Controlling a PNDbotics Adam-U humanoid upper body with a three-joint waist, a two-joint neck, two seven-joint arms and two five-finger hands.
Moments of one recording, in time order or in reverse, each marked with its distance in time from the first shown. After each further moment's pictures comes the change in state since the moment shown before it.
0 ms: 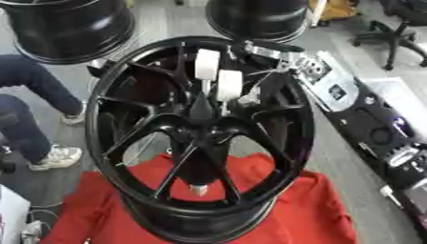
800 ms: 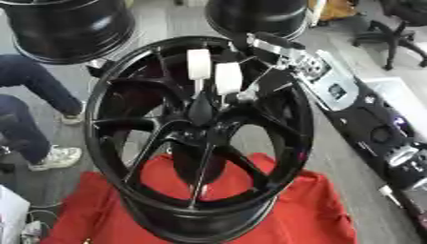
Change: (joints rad) left arm 0.000 0.000 0.000 0.000 0.000 0.000 0.000; right arm -0.014 -0.007 -0.001 -0.026 -0.046 0.025 -0.063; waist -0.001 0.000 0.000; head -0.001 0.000
